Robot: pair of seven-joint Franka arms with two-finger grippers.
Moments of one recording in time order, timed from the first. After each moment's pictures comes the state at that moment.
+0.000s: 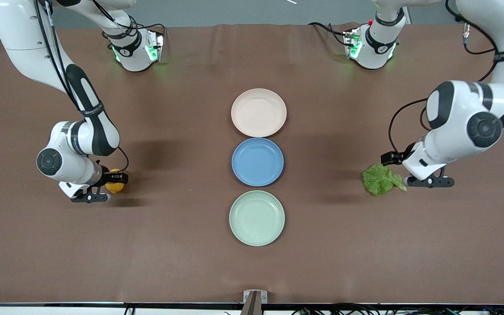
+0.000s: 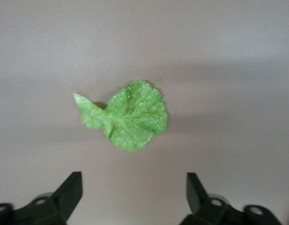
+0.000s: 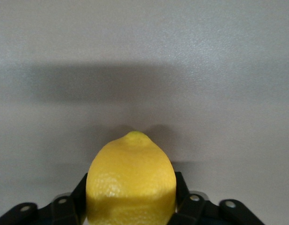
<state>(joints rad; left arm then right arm) -0.02 0.22 -0.10 -1.89 0.00 2.01 -0.08 0.06 0.54 -0.06 -1.98 0.06 2.40 -0.07</state>
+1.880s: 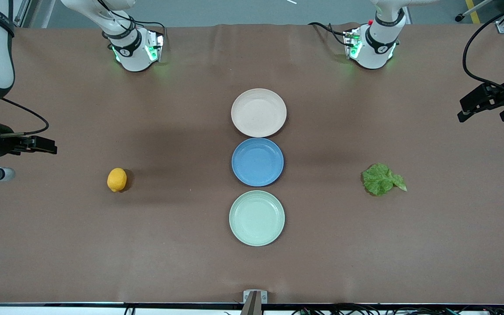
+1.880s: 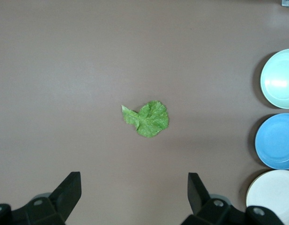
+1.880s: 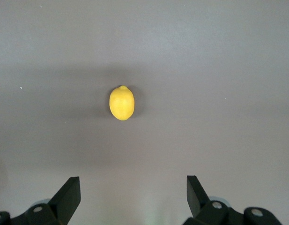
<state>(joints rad) 0.05 0.02 -0.10 -1.48 -0.01 1.57 -0.05 0.01 0.28 -0.06 -1.40 -0.02 1.50 -0.07</state>
